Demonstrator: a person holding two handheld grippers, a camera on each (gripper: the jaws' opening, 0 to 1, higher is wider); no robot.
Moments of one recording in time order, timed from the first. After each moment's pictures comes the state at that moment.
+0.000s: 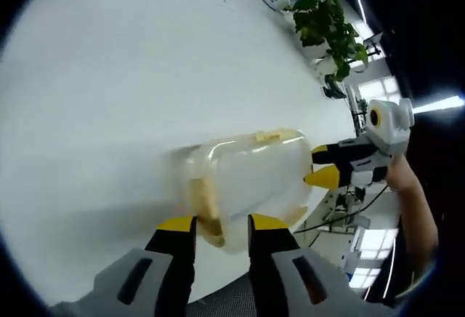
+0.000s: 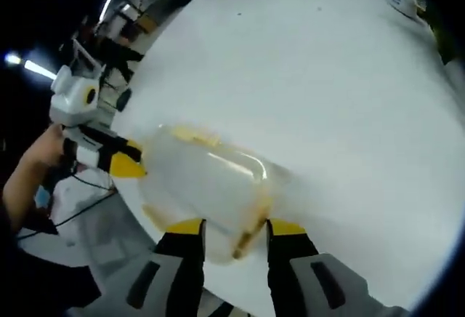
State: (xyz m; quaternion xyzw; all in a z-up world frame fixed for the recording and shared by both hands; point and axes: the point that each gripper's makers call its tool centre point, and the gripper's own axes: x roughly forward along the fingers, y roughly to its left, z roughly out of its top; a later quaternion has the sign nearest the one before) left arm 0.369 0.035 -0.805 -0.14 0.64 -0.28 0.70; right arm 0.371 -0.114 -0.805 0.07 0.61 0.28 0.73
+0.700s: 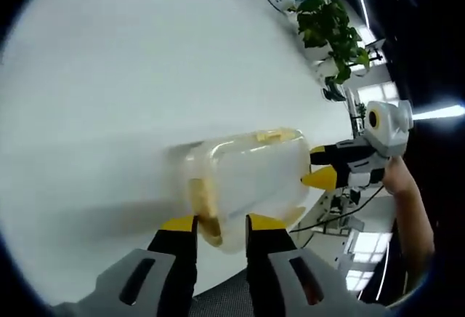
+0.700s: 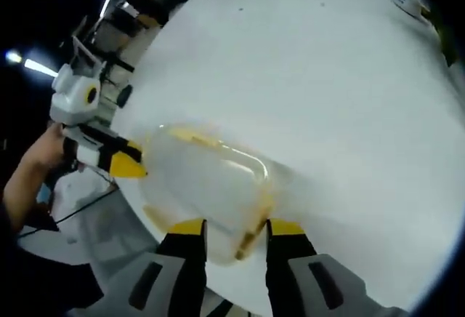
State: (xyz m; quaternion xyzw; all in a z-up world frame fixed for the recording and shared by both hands) left arm 0.363 0.031 -0.800 -0.15 0.65 -0.28 0.69; right arm 0.373 -0.111 -0.805 0.06 0.62 0.29 0.72
